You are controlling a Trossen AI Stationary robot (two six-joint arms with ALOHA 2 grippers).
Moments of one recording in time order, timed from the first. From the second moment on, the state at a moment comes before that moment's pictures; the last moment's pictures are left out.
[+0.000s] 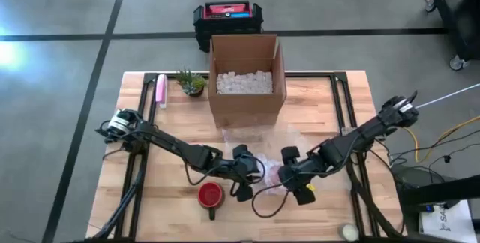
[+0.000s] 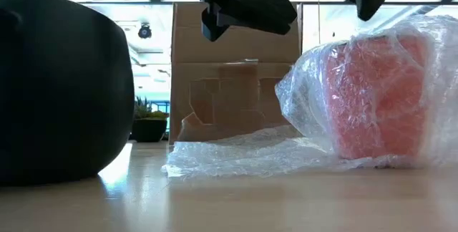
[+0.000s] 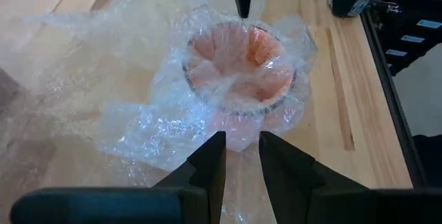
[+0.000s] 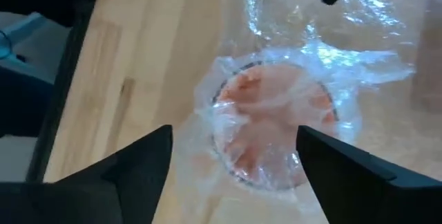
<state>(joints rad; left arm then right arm) -0.35 1.83 1.35 -0.17 -0.27 -0.40 0.50 1.58 1.24 -0.83 0.04 0.25</state>
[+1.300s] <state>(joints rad) -0.35 1.83 1.35 -0.16 -0.27 -0.41 0.55 1.67 1.24 -0.76 0.07 0.27</state>
